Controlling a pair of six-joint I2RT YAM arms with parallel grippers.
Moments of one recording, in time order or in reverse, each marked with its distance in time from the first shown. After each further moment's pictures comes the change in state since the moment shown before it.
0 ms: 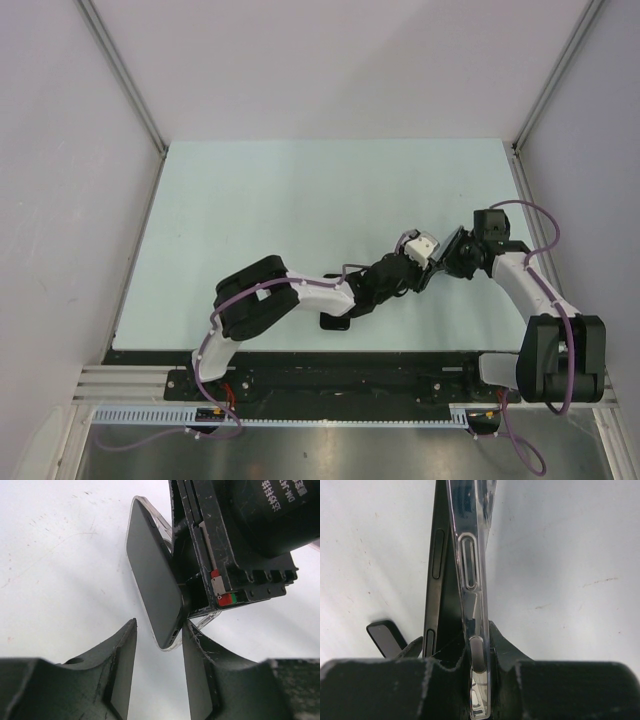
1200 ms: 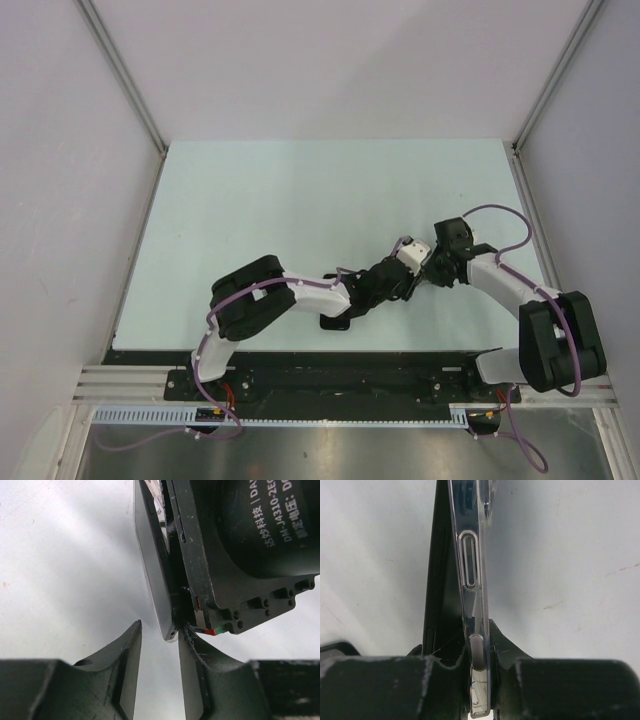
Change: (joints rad) left arm -0.003 -0.027 -0.049 -0.162 -0.030 -0.038; right arm 0.250 0.087 -0.051 0.059 0.280 0.128
